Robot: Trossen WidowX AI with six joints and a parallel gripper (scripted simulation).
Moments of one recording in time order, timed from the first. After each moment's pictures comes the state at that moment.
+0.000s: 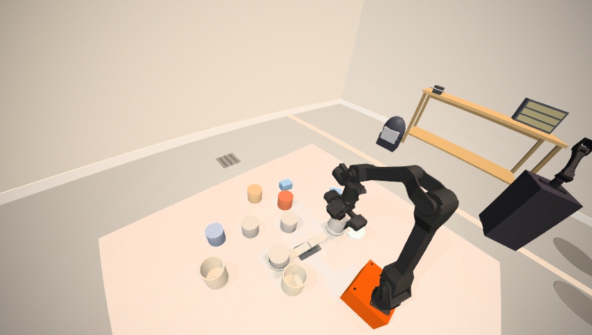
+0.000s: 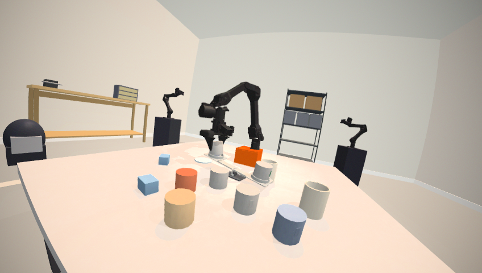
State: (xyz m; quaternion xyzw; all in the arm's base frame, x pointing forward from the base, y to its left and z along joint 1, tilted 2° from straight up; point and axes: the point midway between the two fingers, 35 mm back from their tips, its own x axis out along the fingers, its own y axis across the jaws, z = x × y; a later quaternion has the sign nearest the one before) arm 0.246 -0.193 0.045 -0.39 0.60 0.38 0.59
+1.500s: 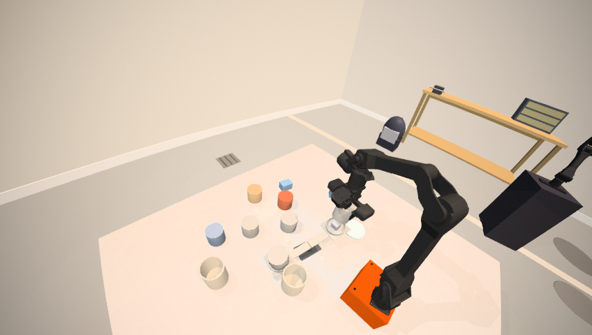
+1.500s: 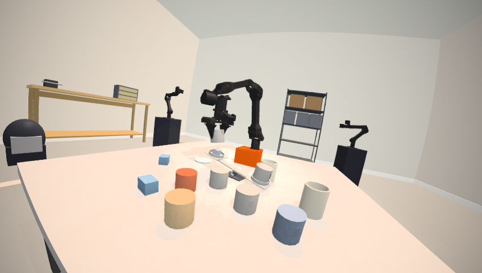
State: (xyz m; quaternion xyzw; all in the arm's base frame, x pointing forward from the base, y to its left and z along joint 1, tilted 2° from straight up) arm 0.244 -0.192 0.104 -0.39 0.60 0.37 0.59
